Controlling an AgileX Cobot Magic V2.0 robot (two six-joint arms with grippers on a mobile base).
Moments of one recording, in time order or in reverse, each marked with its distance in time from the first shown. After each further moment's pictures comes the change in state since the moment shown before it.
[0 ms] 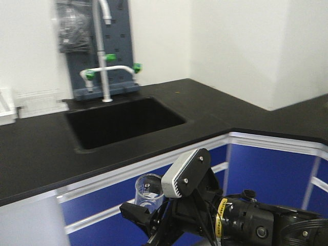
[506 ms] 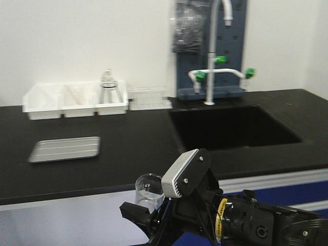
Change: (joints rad) left arm 0.000 0.000 0.000 0.000 0.000 0.000; right arm 0.000 0.000 0.000 0.000 0.000 0.000
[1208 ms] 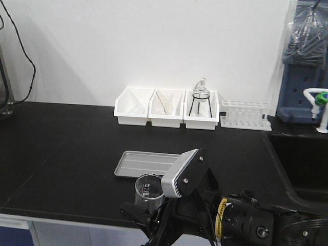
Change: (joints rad) left arm 0.000 0.000 0.000 0.000 0.000 0.000; right arm 0.000 0.000 0.000 0.000 0.000 0.000
